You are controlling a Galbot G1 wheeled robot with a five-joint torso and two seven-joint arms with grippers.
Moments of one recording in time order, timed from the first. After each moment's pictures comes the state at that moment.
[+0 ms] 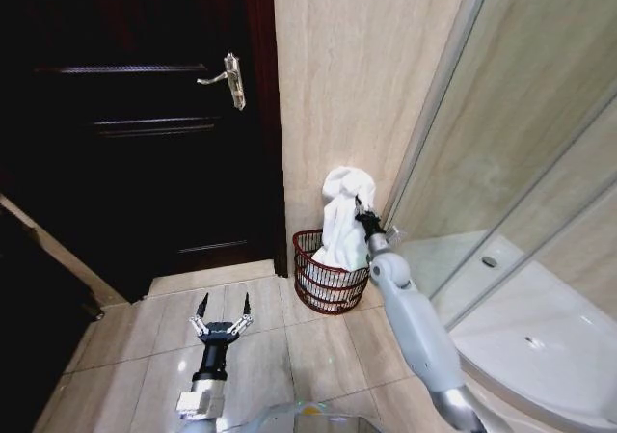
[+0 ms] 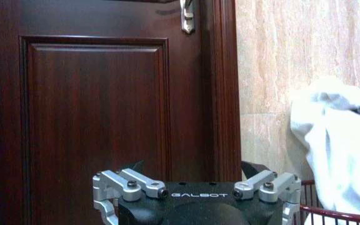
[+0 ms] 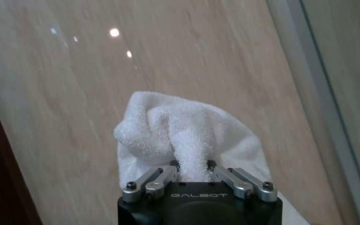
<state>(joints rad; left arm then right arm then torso) 1.92 -1.60 -0.57 -2.15 0.04 -0.41 -0.02 -0.88 1.34 0.30 1.62 0.61 -0.09 0.13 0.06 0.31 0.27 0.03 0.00</state>
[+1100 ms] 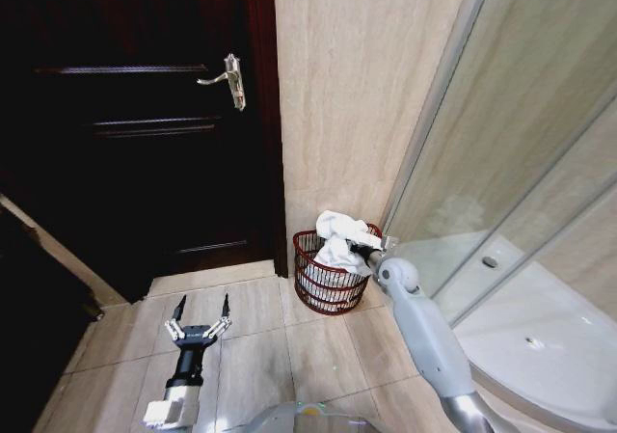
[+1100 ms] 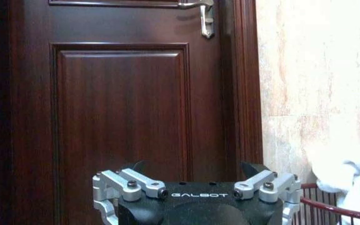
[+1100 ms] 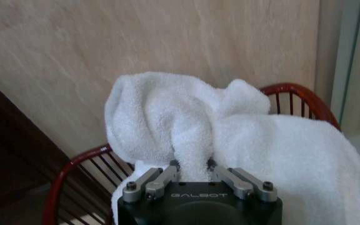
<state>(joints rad) 1.98 -1.60 -0.70 -2.15 -0.08 -0.47 0.05 -0.82 1.30 0.31 1.54 0.75 -0.69 0.18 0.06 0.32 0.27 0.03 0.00</state>
